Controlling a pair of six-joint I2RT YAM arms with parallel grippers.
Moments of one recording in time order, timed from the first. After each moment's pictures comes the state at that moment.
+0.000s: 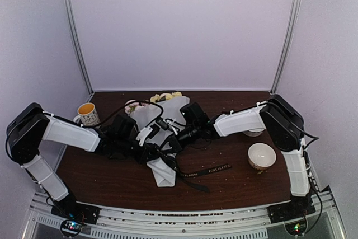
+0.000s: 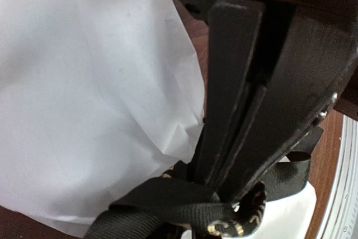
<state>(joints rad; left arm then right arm) -0.71 1.61 0.70 0.14 0.42 -0.10 0.85 2.18 1.45 0.05 -0.83 0.22</state>
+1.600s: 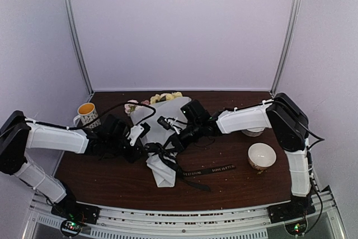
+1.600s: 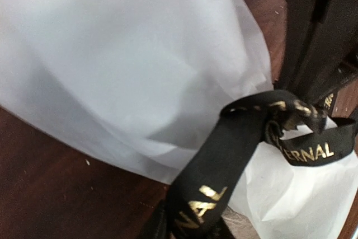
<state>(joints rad) -0.70 1.44 0.65 -0.04 0.14 -0.01 0.85 2.13 1.45 -0.09 -0.72 0.15</state>
